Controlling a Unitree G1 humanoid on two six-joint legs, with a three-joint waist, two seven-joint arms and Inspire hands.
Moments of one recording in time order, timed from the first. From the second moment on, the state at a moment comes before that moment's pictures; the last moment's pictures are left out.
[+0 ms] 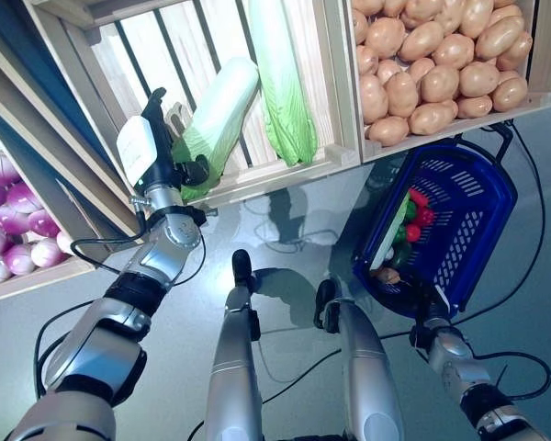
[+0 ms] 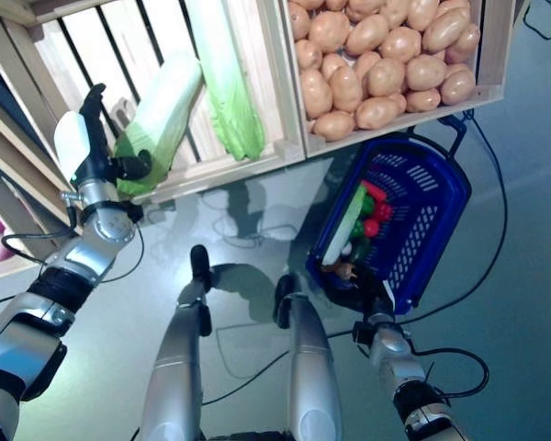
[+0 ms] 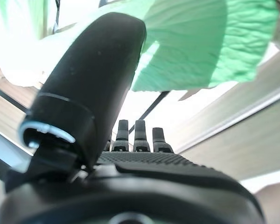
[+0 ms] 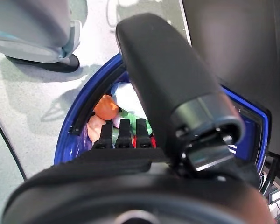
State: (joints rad) left arm -0.83 0.64 -0.47 0.61 0.00 0.09 0.75; right arm -0.27 -0.45 0.32 0.75 0.68 -0.17 -0.16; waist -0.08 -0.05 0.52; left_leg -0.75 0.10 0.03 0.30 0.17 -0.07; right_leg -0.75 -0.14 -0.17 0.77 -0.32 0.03
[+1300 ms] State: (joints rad) left arm -0.96 0.48 -0.46 0.85 -0.12 0.10 1.02; right arm -0.33 -0.42 0.40 0.77 0.68 -0.16 -0.22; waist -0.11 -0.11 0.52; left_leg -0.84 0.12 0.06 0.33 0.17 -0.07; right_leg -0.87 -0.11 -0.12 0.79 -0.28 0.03
